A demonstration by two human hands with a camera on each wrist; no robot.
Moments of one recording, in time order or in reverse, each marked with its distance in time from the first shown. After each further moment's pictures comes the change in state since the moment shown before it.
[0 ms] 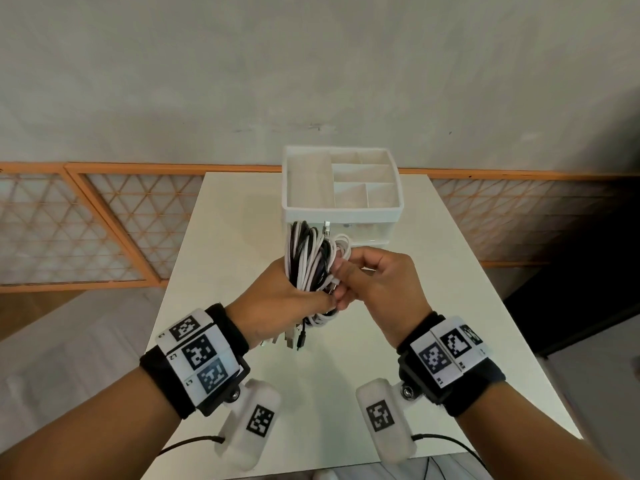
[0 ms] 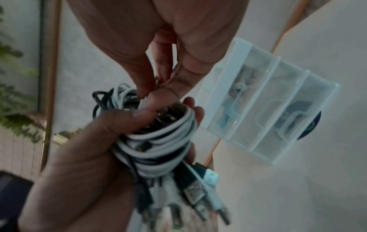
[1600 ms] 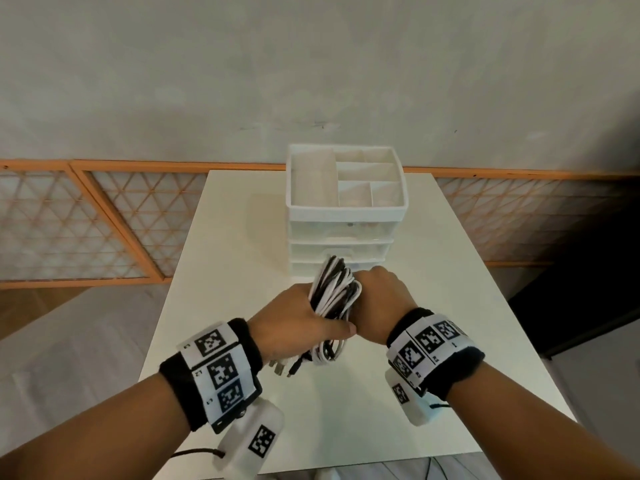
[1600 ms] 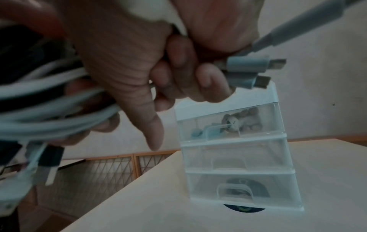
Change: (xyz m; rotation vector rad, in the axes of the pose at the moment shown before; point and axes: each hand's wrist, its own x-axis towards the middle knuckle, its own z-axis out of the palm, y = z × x) left_hand -0.006 -0.018 0.013 0.213 -0.043 -0.239; right_hand 0.021 0.025 -0.009 -1.375 -0.363 -0.093
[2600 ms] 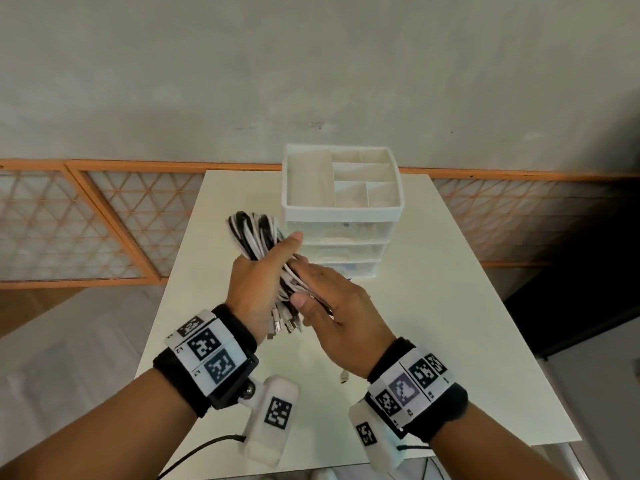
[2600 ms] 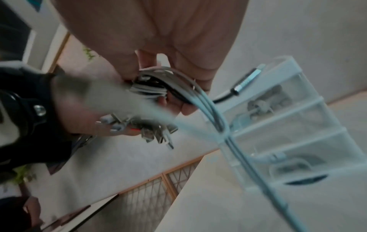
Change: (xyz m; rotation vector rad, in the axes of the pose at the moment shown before) left_hand 0.005 0.015 -0.014 -0.820 0.540 -0.069; right_hand -0.016 -0.033 0.031 0.681 0.409 -0.381
